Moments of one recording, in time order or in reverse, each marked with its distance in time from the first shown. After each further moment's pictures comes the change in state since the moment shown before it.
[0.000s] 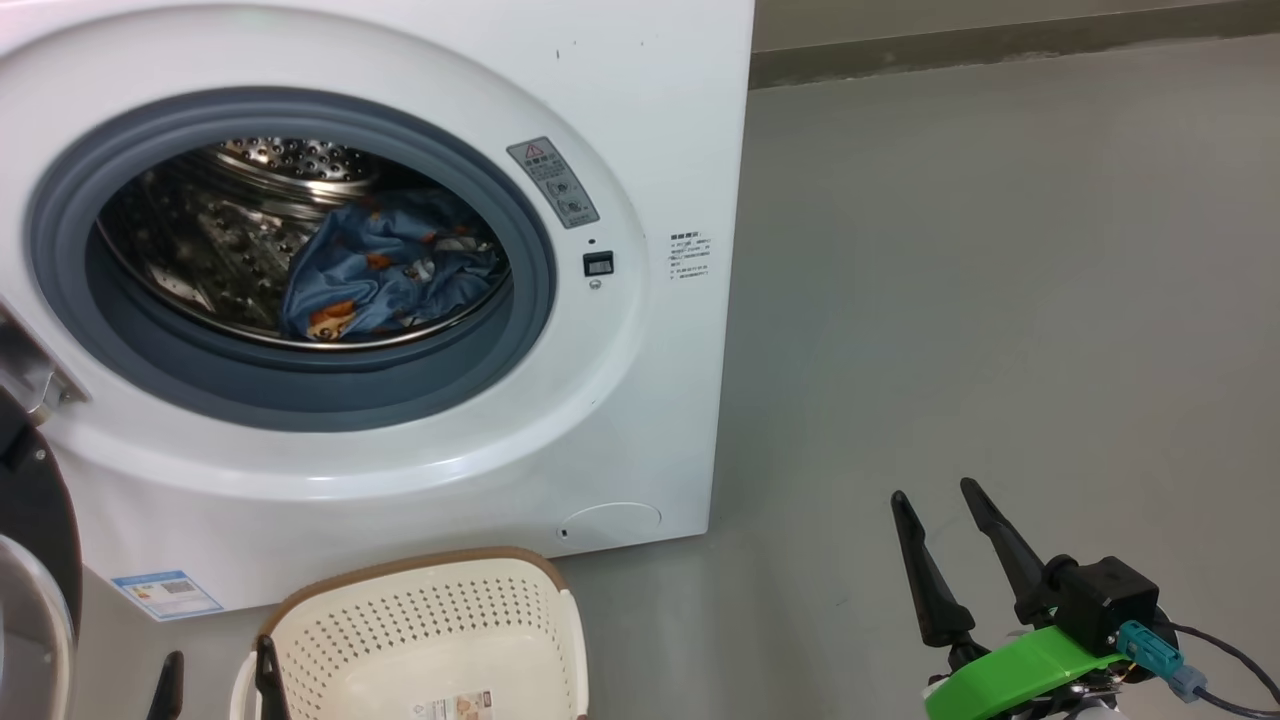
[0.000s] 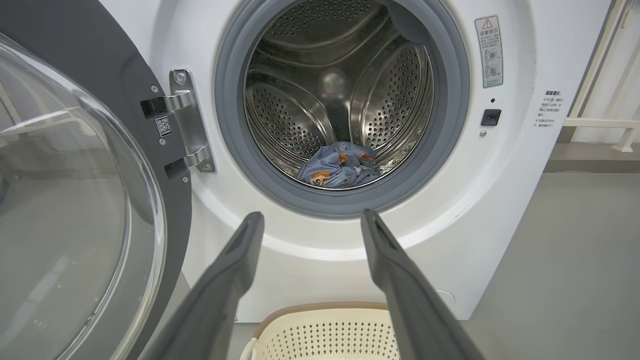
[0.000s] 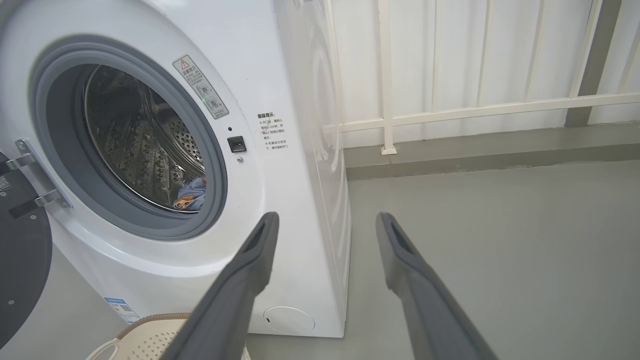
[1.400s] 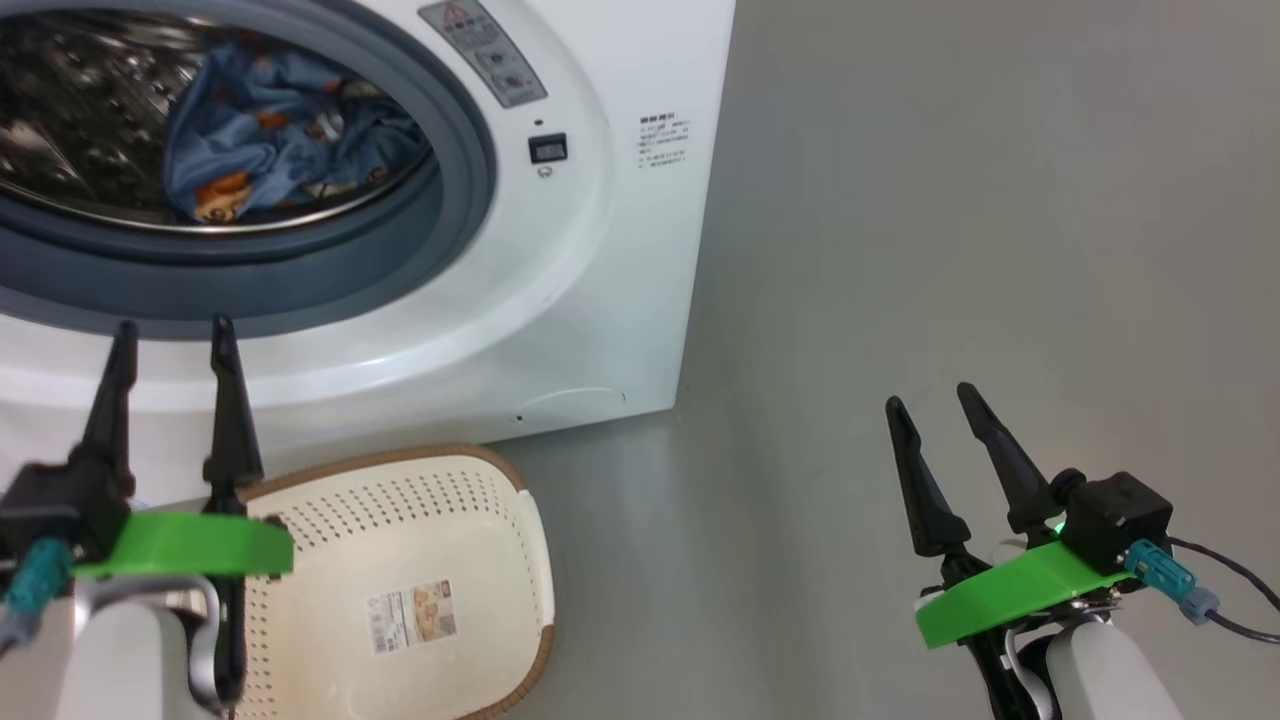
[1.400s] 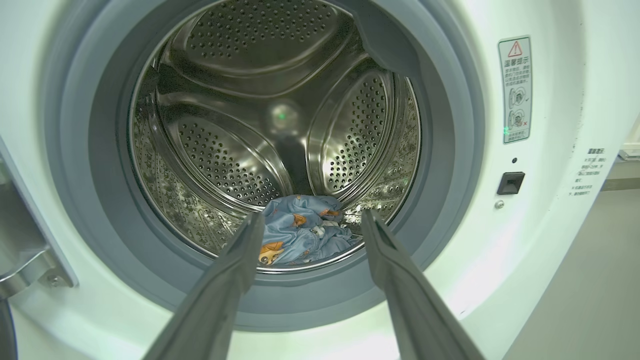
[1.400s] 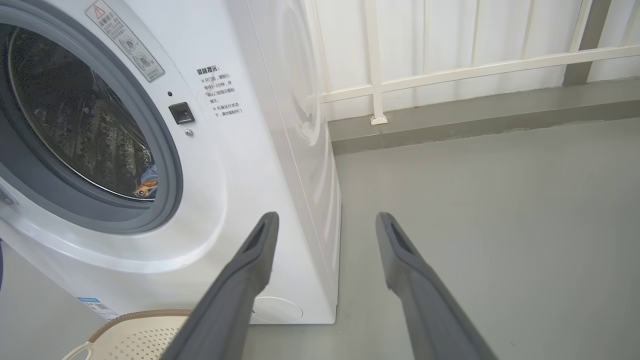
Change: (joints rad) left arm -0.603 0.041 0.040 0.294 0.012 -0.151 0.000; right arm -0.139 -0.001 0.009 -0.002 0.032 0.000 0.000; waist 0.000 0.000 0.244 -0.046
